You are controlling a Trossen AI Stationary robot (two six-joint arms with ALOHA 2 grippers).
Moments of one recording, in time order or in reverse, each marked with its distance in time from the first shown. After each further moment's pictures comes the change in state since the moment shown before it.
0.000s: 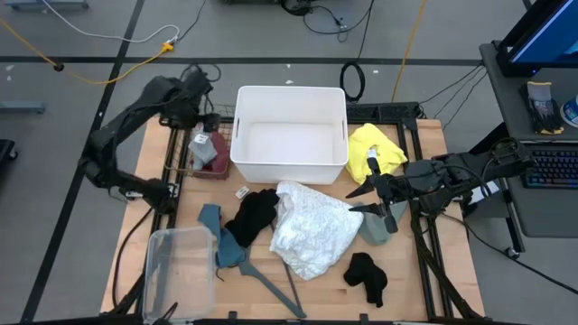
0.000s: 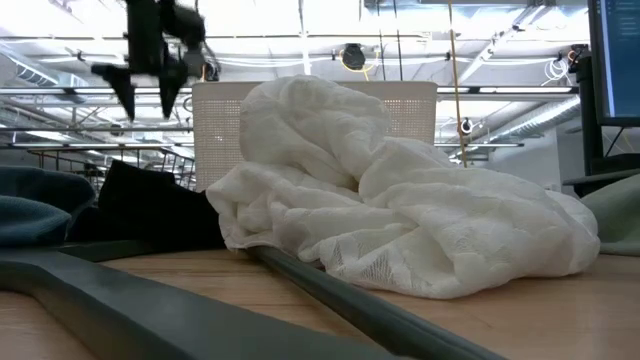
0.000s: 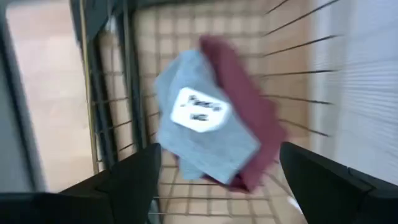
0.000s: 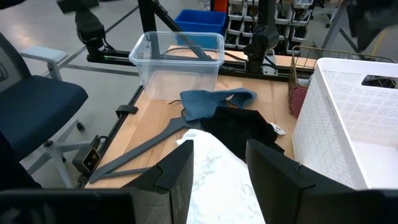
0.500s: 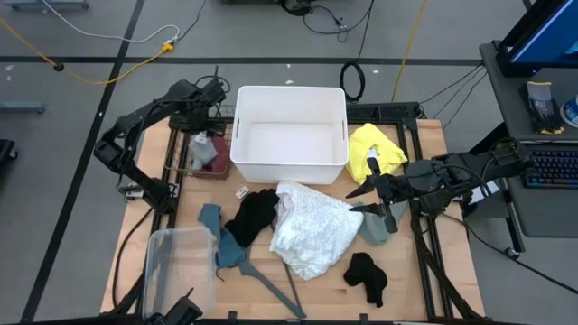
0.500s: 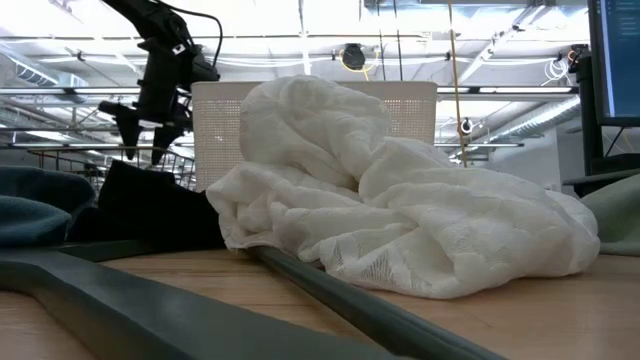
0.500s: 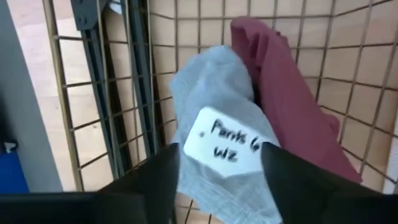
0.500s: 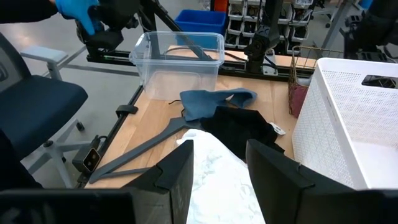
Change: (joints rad) left arm 0.048 0.196 -0.132 0.097 -0.073 0.003; right arm 0.000 0.000 0.000 0.000 0.000 0.000
